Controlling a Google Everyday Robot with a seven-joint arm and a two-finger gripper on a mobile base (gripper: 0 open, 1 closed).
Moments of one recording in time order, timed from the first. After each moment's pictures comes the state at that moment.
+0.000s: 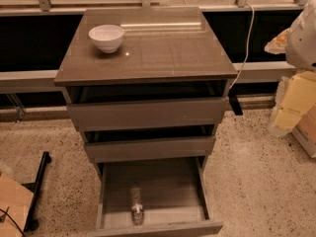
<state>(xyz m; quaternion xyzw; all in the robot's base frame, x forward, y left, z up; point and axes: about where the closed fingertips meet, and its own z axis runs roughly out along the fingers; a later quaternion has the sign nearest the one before) 0.438 -0.217 0.976 -0.60 0.78 -0.03 0.16</state>
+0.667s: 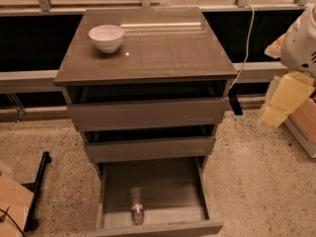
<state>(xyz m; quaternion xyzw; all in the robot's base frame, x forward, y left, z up) 0.448 -0.214 0.967 -0.56 0.81 -0.01 0.18</state>
